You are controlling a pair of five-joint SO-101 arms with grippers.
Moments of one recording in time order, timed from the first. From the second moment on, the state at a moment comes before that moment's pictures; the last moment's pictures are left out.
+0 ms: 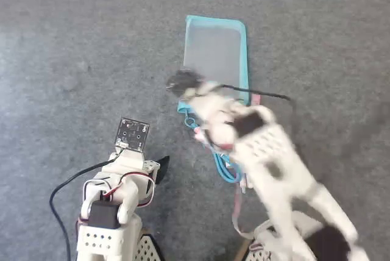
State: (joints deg) left arm 0.4 -102.9 96.9 69.9 -2.2; right arm -36.1 -16.8 28.5 63.3 23.5
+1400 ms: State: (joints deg) left arm 0.3 -102.9 96.9 69.9 -2.2; right arm -37.3 18.8 13.0 58.3 12.5
